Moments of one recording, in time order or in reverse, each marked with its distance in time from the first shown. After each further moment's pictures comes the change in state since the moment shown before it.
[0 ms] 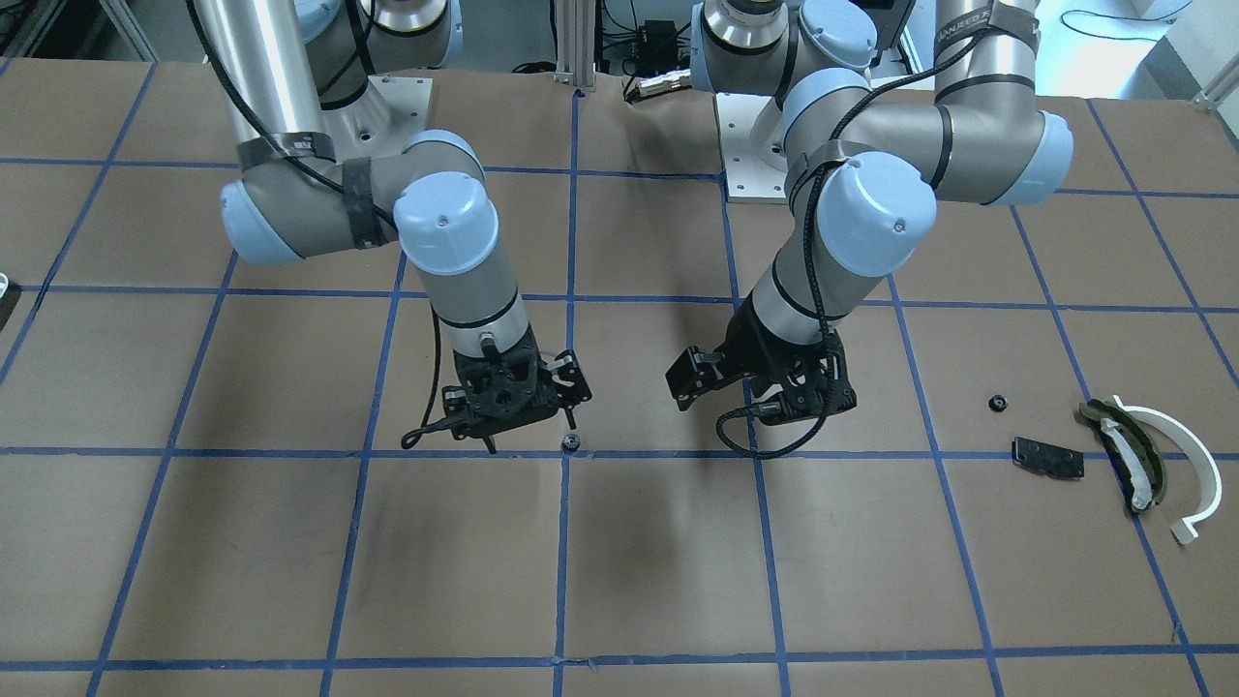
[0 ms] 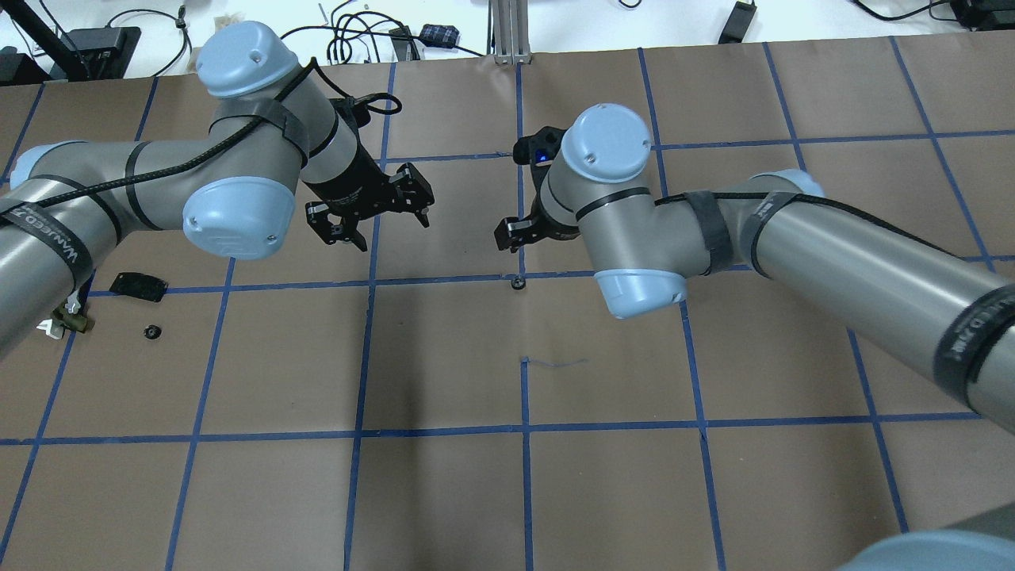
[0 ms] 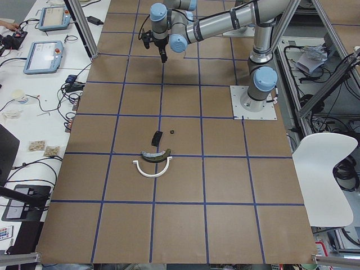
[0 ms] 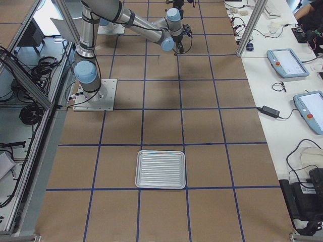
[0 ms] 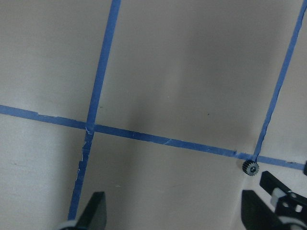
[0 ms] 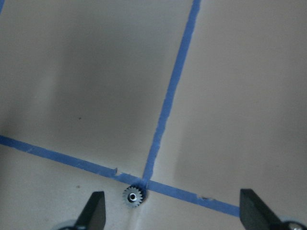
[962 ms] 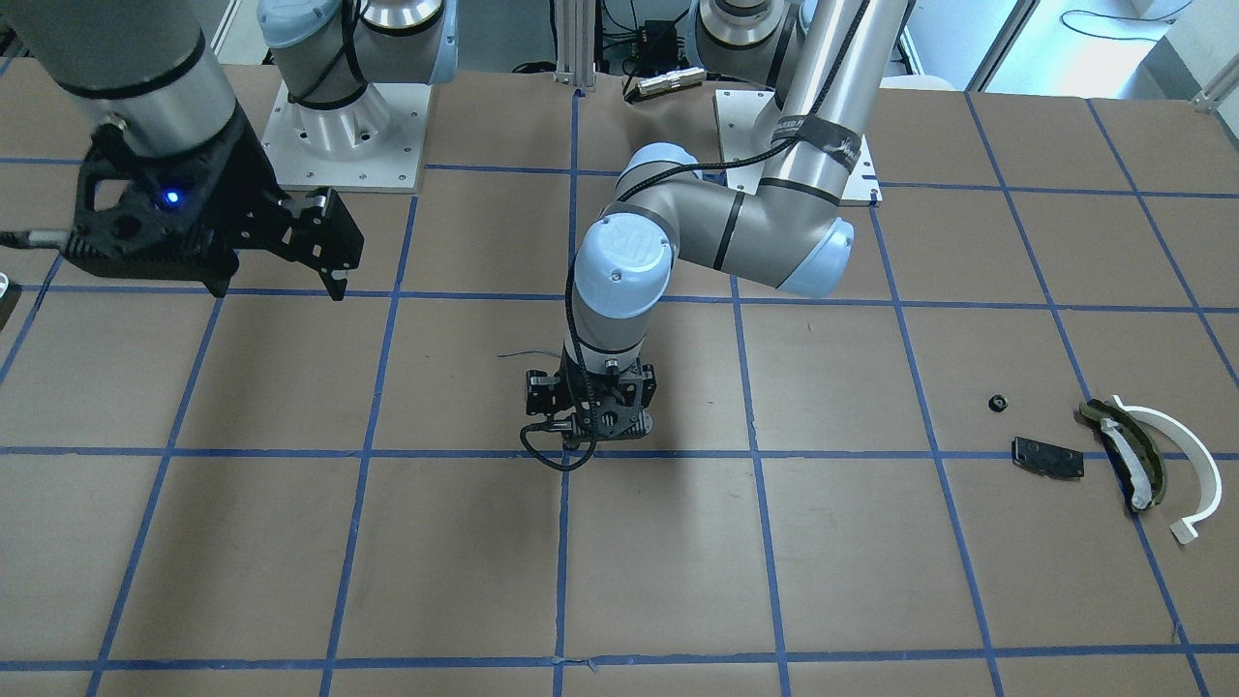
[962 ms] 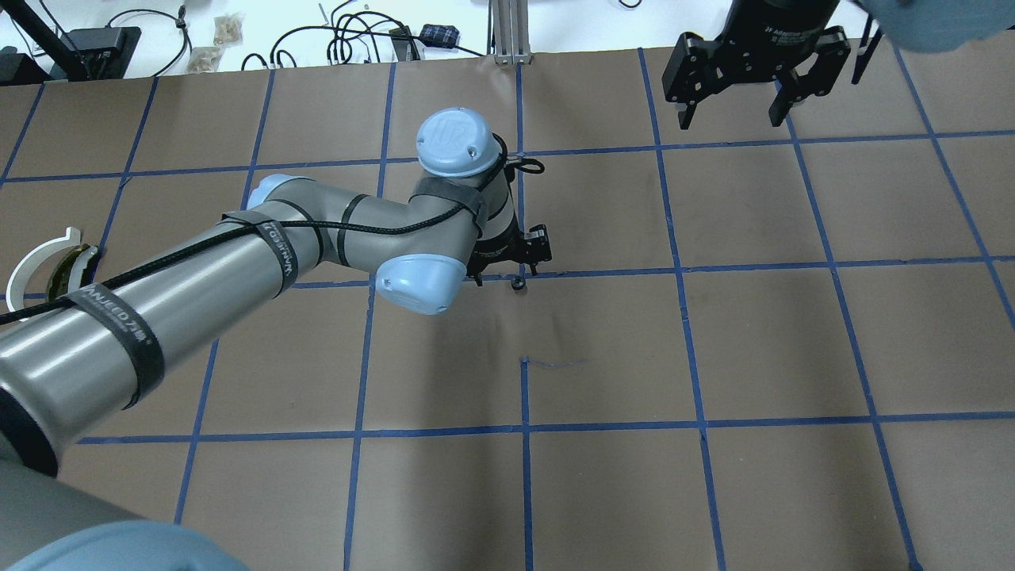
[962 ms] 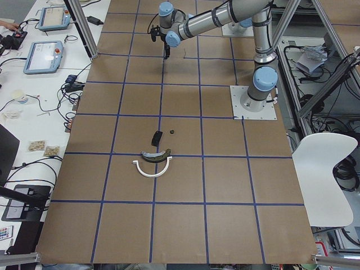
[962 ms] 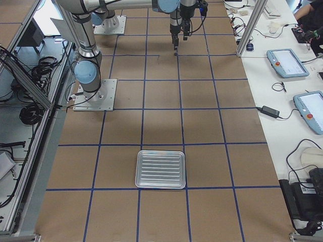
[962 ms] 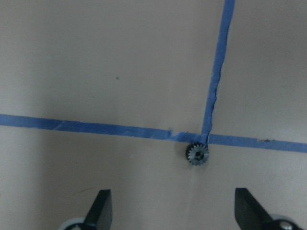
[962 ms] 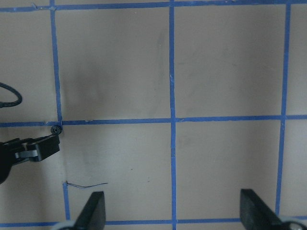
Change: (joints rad) left arm -0.282 -0.237 0.029 0.250 0.101 -0.131; right arm -0.220 -0.226 -0.464 0.928 -0.124 0.045
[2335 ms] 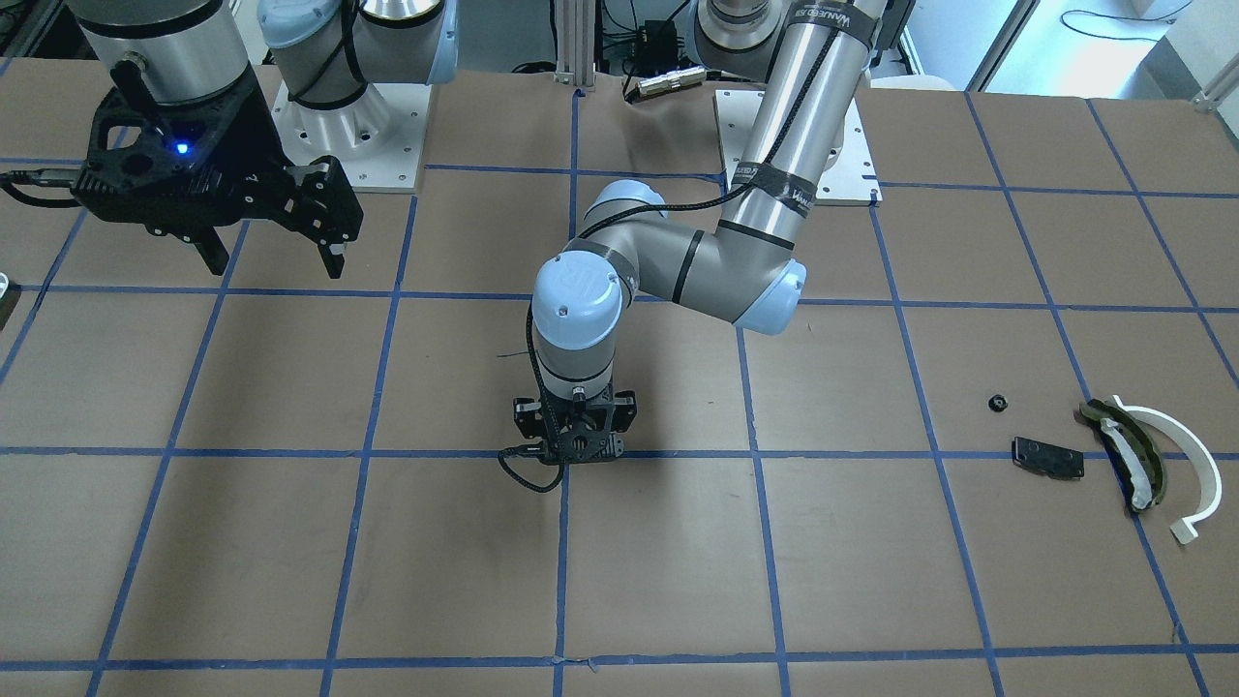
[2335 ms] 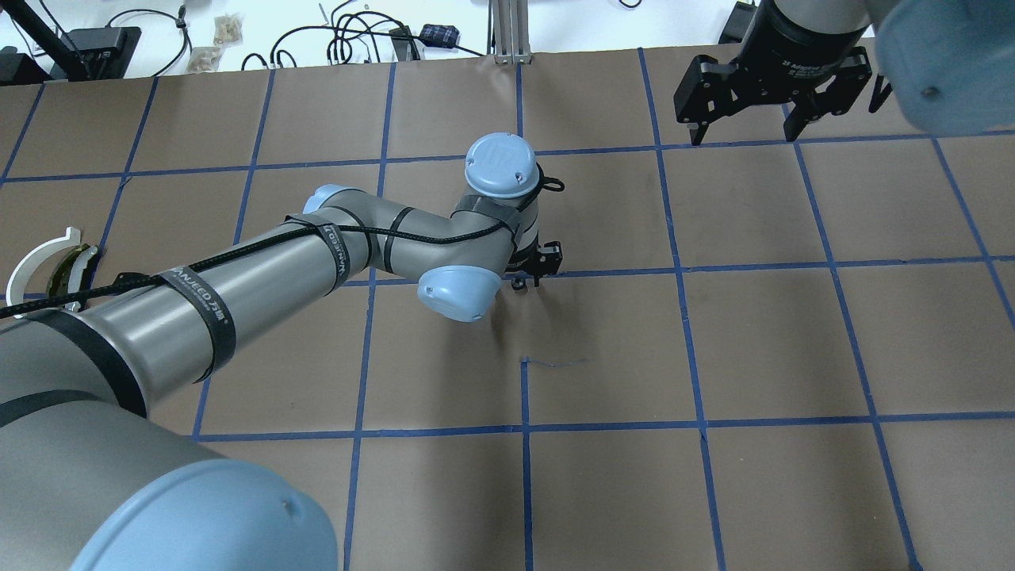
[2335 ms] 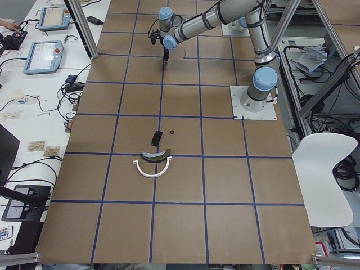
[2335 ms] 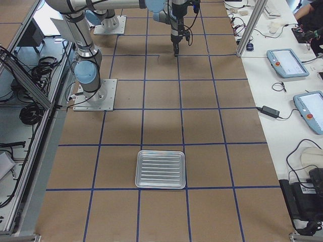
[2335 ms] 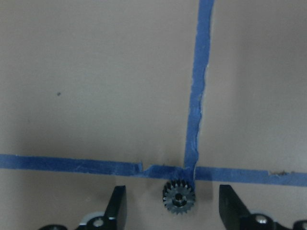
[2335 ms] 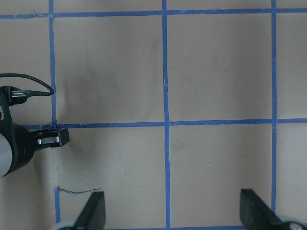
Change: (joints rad) left arm -0.034 -0.089 0.045 0.024 0.086 -0.001; right arm -0.001 -0.113 0.187 -0.193 -0.016 -0.038
